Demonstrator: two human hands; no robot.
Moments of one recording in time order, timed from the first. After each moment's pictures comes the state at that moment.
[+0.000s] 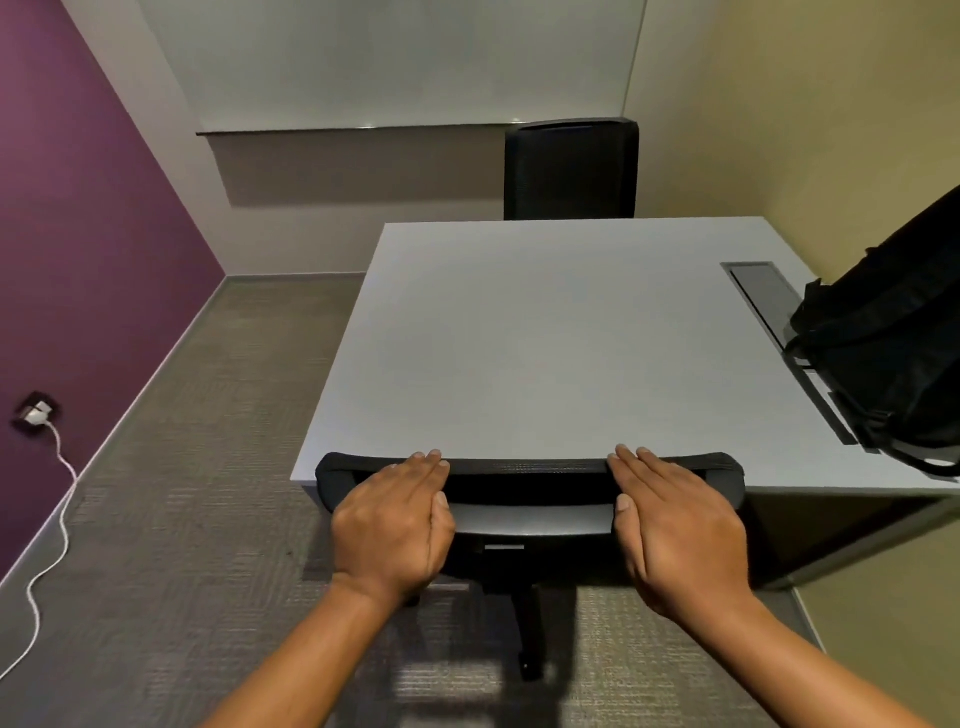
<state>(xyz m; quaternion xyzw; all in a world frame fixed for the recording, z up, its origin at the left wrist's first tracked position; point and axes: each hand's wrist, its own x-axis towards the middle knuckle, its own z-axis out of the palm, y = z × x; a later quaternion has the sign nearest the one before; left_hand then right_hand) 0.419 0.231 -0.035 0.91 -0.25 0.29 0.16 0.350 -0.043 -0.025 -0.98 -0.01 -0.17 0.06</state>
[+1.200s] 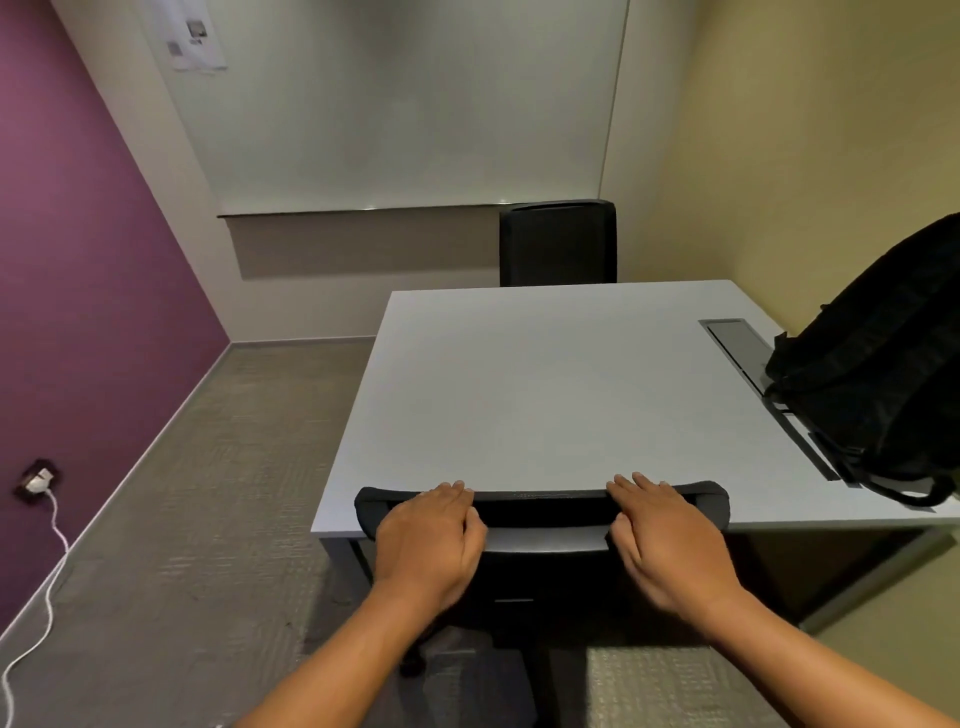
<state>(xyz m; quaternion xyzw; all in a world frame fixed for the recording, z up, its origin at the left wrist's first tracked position) 0.411 0.234 0.001 0.96 -0.20 0.10 0.18 0.349 -0.019 0.010 -0.99 0.01 -0.07 0.09</state>
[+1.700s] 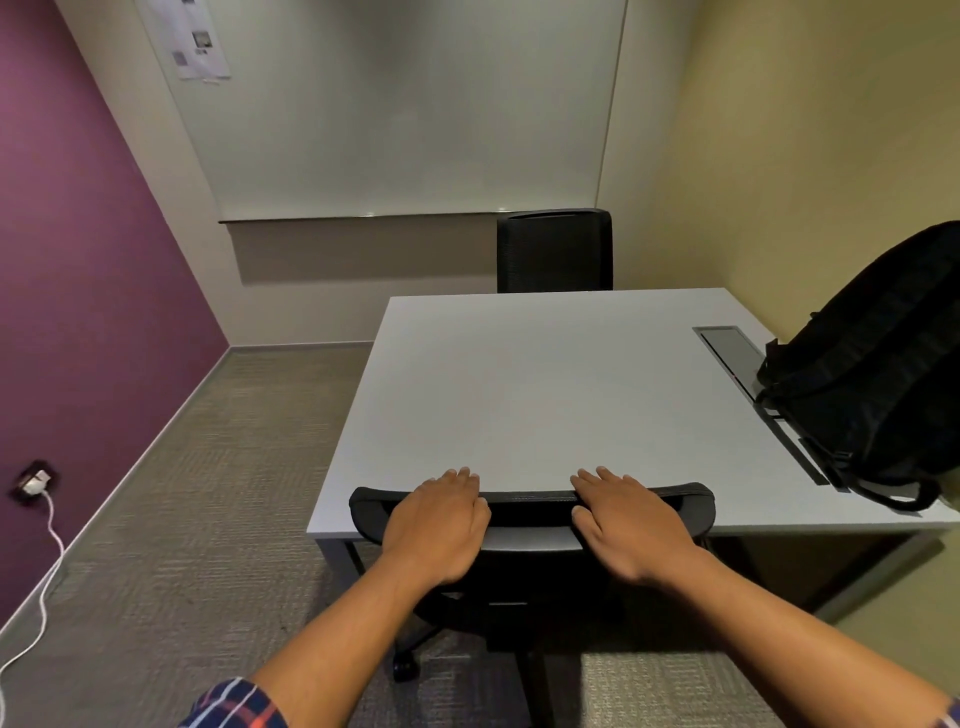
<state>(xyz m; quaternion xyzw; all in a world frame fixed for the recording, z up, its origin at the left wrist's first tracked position) 0.431 0.219 0.007 0.96 -0.24 -0.07 0.11 0.378 -0.013 0.016 -0.99 -0.02 0.09 0.08</state>
